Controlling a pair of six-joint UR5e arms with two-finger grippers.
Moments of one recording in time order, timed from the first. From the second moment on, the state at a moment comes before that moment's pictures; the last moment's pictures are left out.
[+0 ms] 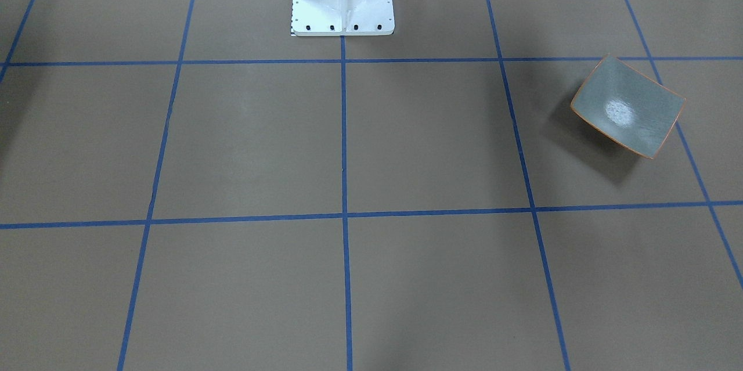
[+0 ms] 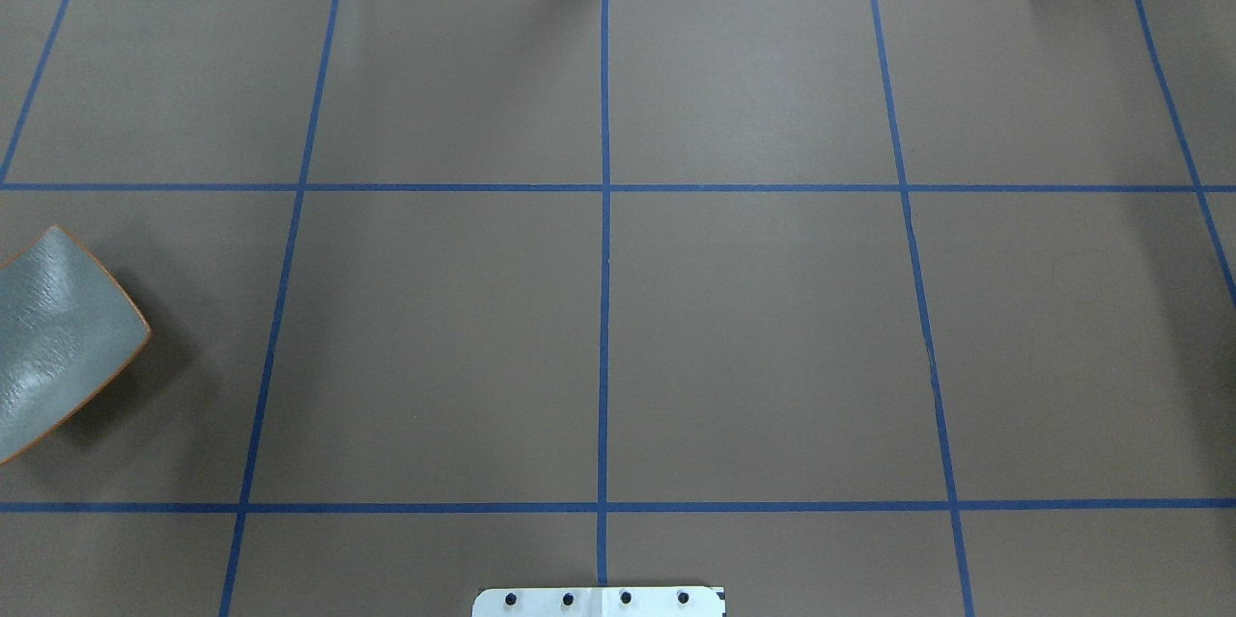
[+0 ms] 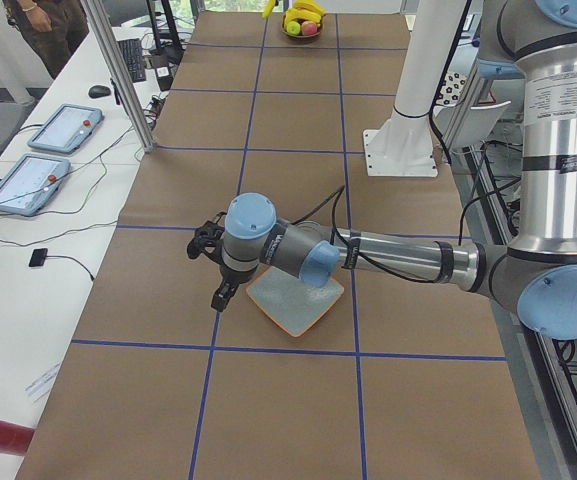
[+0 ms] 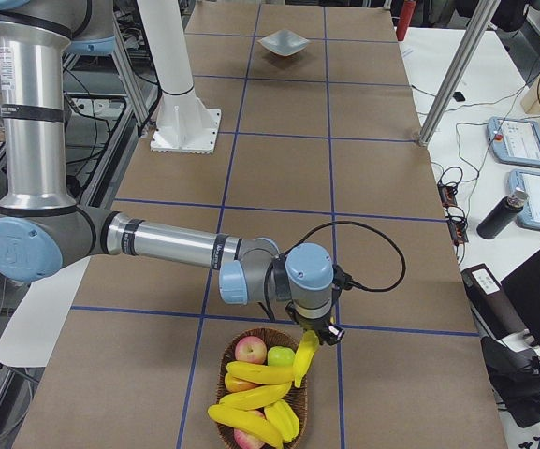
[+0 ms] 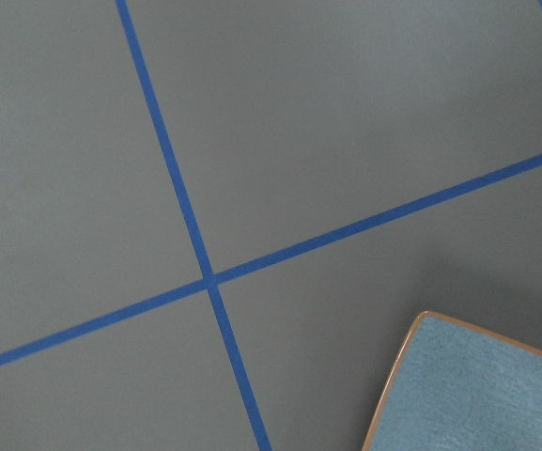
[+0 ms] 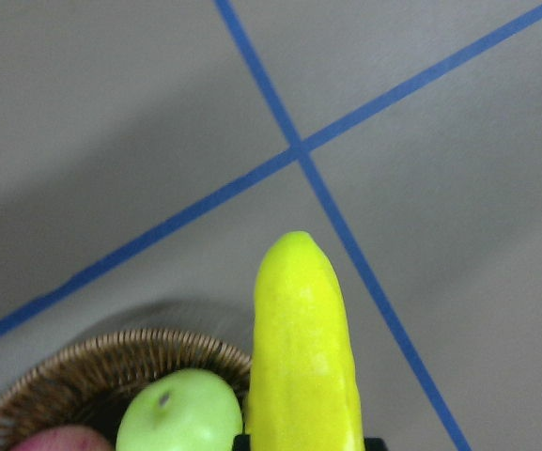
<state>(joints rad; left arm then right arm) -1.51 -1.53 -1.74 -1.91 -2.36 0.05 1.58 -1.55 1.52 -1.30 2.32 -0.74</state>
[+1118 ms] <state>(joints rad) -1.29 -1.76 -1.74 -2.19 -2.37 -0.51 1.04 -1.19 1.86 -1.30 2.10 0.48</state>
